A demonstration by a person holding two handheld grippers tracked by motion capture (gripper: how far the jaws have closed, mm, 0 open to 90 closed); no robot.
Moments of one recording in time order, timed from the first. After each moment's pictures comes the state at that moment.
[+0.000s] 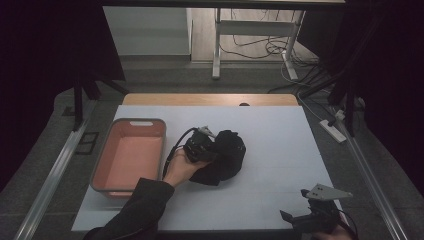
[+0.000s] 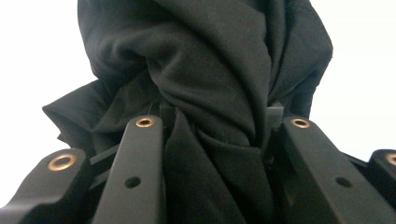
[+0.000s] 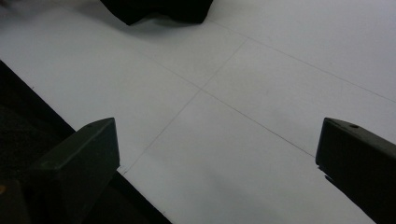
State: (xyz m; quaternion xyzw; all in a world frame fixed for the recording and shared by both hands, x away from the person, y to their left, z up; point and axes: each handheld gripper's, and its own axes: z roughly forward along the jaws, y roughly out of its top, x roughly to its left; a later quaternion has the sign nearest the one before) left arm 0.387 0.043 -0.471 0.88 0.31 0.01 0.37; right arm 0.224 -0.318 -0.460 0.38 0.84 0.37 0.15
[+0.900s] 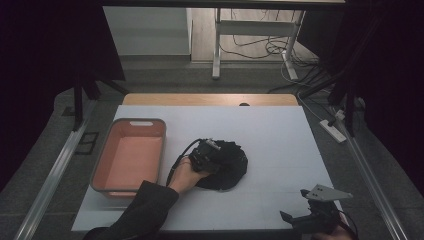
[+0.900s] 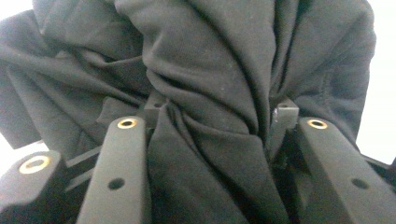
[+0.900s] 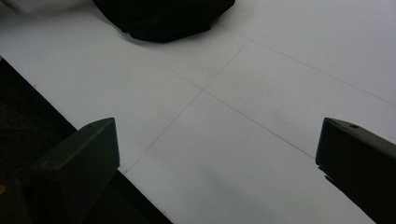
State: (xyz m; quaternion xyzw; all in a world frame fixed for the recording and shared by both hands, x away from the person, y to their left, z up) left arm 0.386 0.028 -0.515 0.90 0.30 0.02 0.32; right arm 0.223 -0.318 -0.460 0.37 0.84 0.37 0.16
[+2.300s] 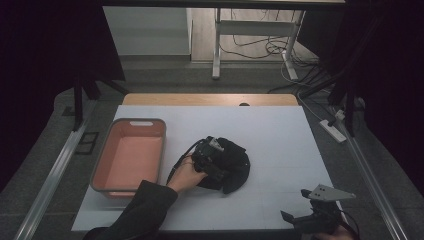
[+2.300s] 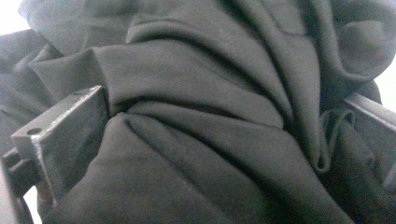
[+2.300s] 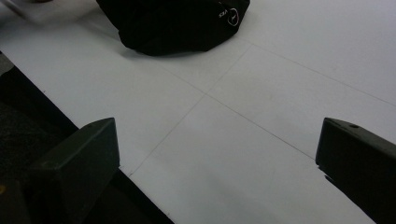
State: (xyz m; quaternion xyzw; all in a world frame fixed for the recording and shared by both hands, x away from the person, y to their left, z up) left arm 0.384 0.021 -0.509 0.90 0.28 0.04 0.33; right arm 0.223 -0.322 -0.459 0.37 0.83 0.39 0.15
